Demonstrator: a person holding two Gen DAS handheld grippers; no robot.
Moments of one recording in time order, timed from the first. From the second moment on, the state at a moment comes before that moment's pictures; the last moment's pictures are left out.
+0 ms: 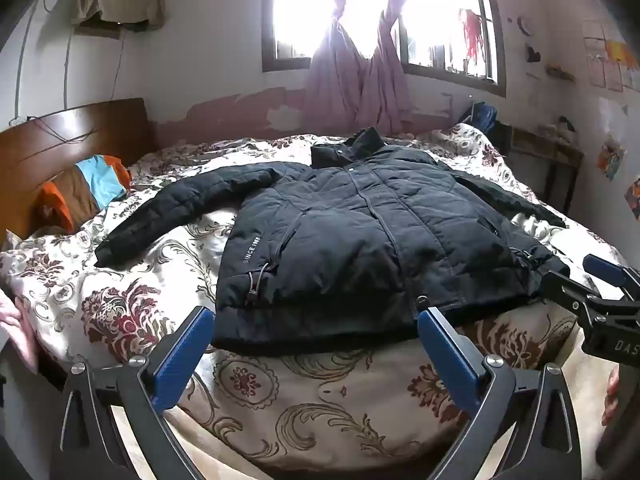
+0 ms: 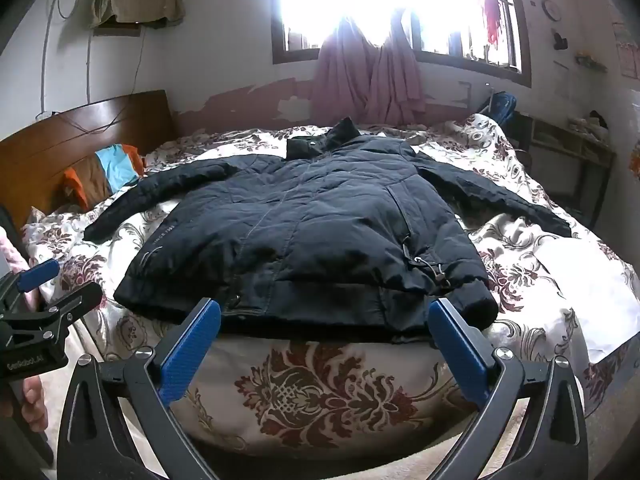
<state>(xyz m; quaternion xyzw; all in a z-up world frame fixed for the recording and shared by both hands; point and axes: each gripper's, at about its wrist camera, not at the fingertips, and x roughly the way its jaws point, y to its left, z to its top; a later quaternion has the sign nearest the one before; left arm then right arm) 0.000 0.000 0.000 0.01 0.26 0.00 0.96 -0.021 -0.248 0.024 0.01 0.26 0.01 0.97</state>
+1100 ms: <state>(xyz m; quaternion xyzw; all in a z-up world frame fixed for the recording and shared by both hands) 0.000 0.001 0.001 0.01 0.27 -0.01 0.96 -0.020 -0.250 0.023 0.02 0.26 0.01 0.96</state>
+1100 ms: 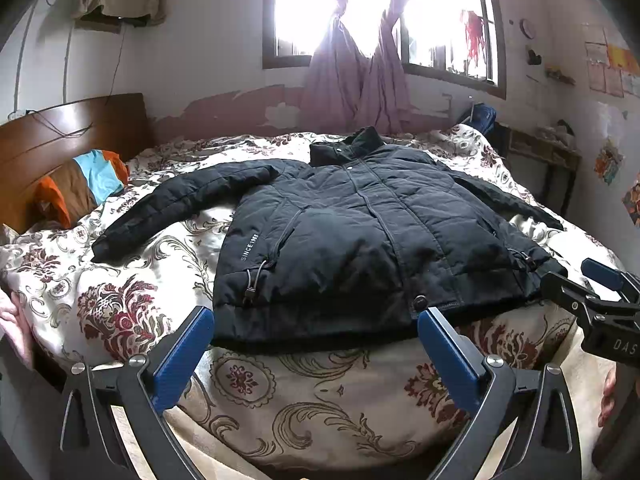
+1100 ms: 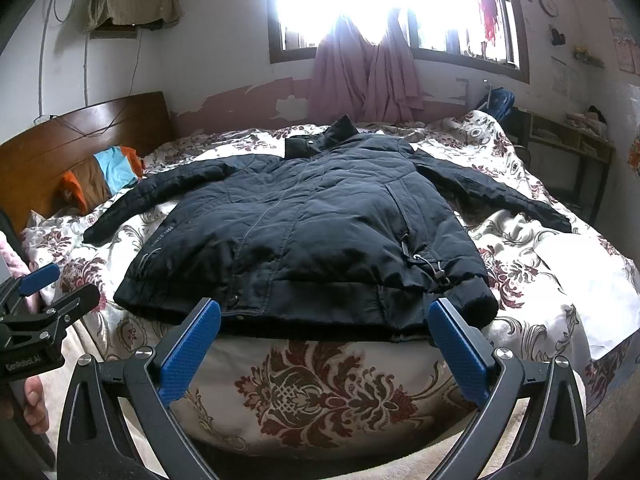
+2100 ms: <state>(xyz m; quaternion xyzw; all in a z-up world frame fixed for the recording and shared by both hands) -0.001 0.002 -0.001 0.01 0.27 -0.01 0.96 -0.021 -0.251 0.022 0.02 0.26 0.01 0.96</state>
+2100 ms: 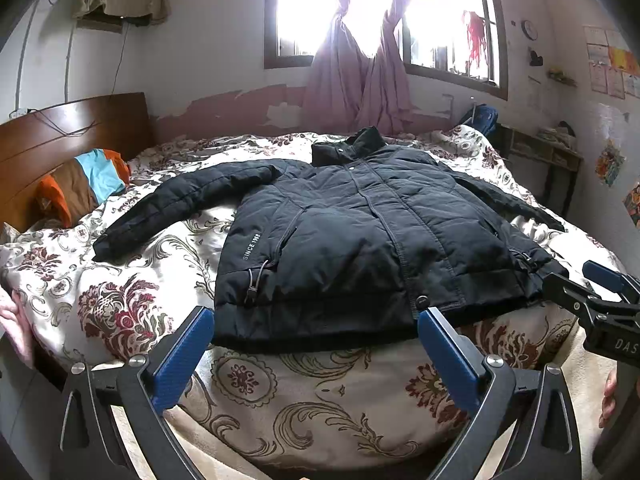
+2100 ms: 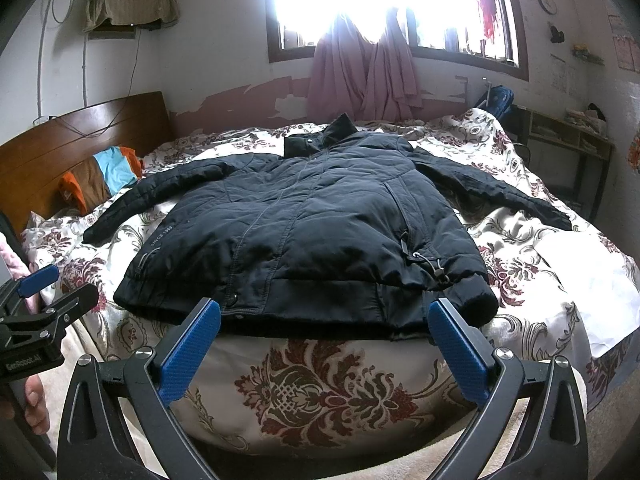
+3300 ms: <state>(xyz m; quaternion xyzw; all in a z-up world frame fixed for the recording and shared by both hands) 0.011 -0.005 -0.019 0.02 0.30 0.00 0.95 -0.017 -0.269 0.014 0.06 0.29 -0.03 0.95</state>
